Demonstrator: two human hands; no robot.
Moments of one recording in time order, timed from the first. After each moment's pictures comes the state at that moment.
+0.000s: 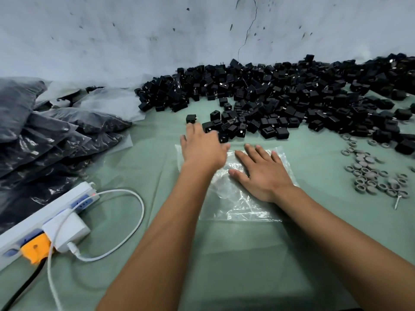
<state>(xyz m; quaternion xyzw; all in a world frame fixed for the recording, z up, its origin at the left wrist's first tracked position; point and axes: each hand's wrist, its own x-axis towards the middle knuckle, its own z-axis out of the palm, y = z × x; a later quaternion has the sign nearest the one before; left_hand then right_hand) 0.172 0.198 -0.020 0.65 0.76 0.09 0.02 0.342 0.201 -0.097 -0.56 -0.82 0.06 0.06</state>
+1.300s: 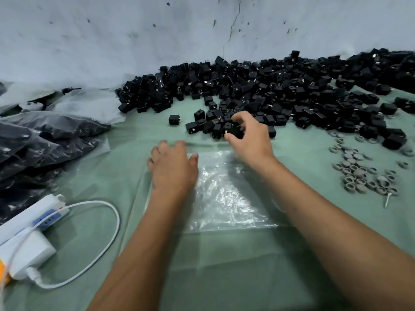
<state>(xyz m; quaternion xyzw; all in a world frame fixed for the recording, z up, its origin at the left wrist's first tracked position) 0.143 0.180 -0.057 0.59 0.79 0.17 0.02 0.326 0.253 -0.057 -0.57 -0.68 0.18 0.43</state>
